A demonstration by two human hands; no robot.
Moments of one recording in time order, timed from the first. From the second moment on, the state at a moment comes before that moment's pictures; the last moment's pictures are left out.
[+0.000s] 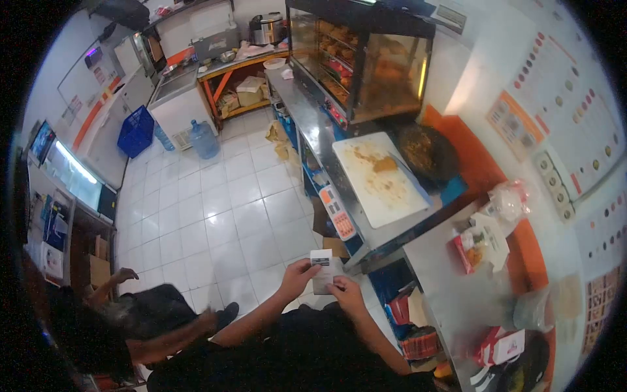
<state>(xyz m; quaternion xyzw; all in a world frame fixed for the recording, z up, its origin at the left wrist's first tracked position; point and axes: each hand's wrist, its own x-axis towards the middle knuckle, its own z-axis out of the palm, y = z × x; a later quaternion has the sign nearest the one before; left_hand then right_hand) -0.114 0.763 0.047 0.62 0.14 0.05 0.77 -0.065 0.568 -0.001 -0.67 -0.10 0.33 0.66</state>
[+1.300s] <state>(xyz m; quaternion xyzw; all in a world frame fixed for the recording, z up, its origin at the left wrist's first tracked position) 0.579 1.044 0.447 0.71 -0.30 0.59 0.25 0.224 0.743 0.036 -0.63 0.24 -0.06 0.74</state>
